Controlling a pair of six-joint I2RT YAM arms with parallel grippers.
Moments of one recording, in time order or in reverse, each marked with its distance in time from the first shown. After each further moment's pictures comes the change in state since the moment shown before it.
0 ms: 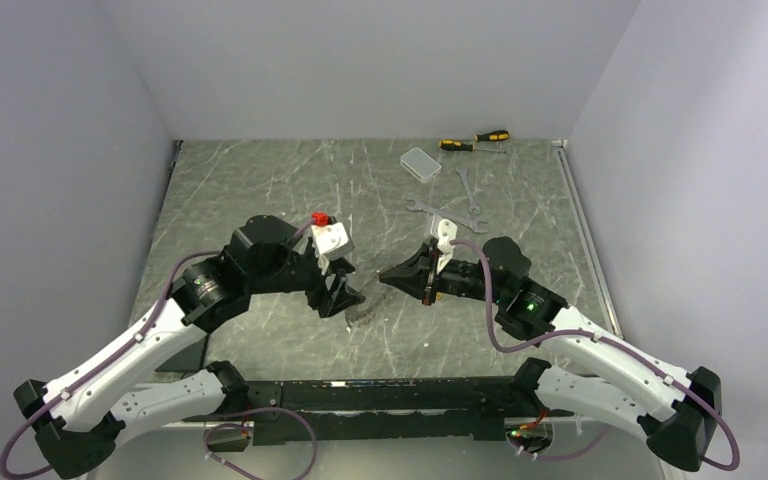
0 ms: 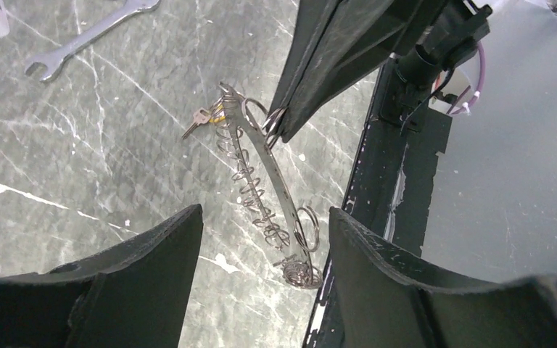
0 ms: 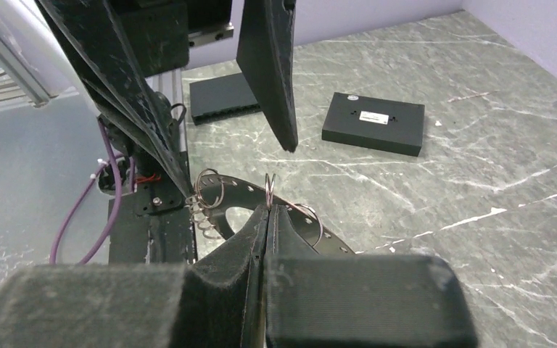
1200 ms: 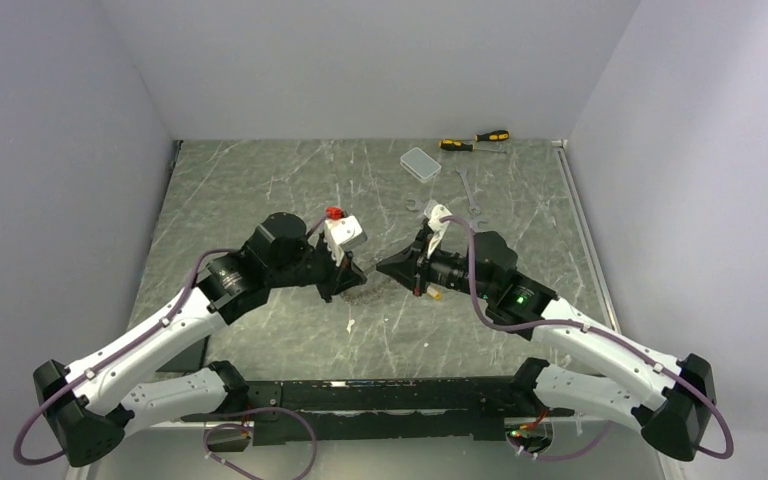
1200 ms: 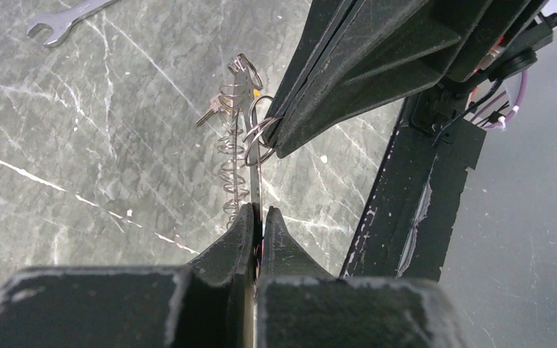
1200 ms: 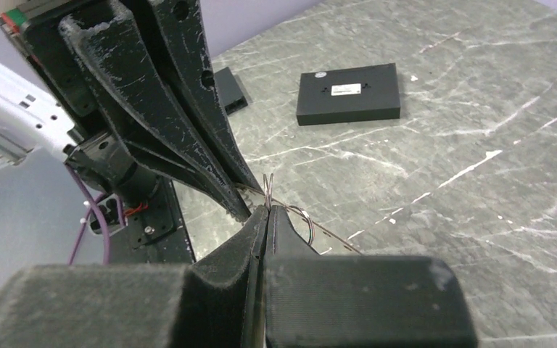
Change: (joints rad) left arm 0.007 0.085 -0.076 0.113 -0.067 -0.064; right arm 0.006 0.072 0.031 -0.017 0.173 0.154
